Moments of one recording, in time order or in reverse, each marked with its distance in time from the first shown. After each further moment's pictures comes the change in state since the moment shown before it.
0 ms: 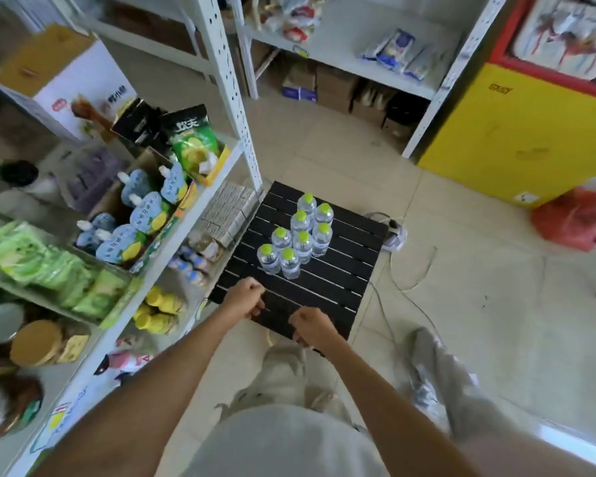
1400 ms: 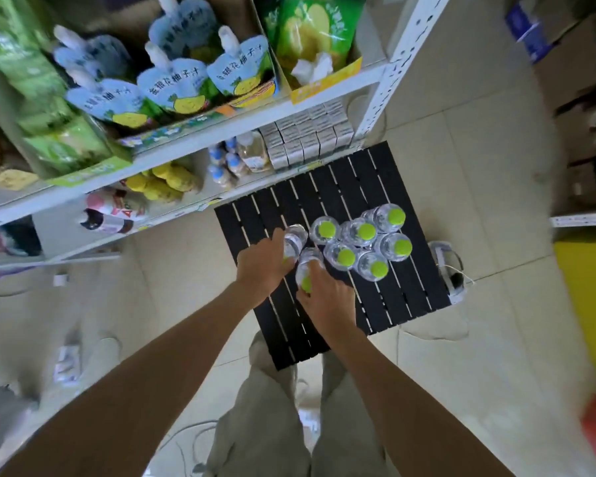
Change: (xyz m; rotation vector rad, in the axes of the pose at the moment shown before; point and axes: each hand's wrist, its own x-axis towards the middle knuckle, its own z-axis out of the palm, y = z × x) left_hand 0.160 0.016 0.068 0.380 0.412 -0.209; right_hand 0.206 -0.055 -0.077 -1.165 -0.035 -0.711
